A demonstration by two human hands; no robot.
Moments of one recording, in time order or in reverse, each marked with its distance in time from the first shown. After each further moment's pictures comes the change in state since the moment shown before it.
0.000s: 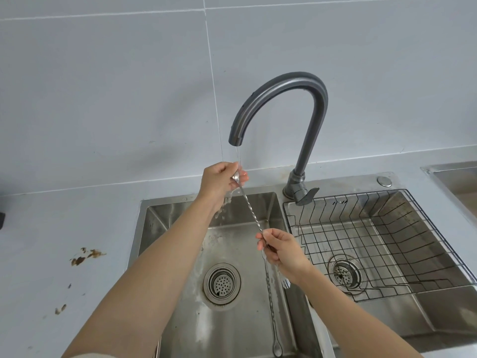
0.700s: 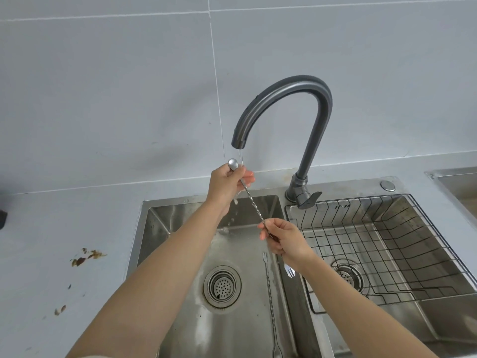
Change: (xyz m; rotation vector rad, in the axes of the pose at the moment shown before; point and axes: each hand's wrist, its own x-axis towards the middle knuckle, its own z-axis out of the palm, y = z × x) left_hand -0.002 -0.002 0.008 0.028 -0.024 0.028; right_hand 0.017 -0.021 -0.002 -0.046 -0.039 -0.051
